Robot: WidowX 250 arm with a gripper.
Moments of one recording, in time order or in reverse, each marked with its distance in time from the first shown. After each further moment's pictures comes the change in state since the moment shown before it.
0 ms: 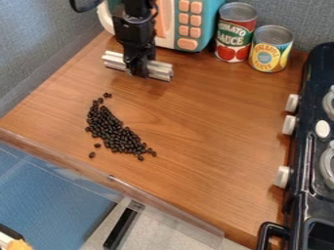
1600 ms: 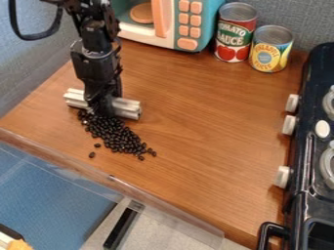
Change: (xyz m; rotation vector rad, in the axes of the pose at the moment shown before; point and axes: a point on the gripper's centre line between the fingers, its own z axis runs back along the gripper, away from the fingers) arm 0.015 0.092 0.001 0.124 0.013 0.025
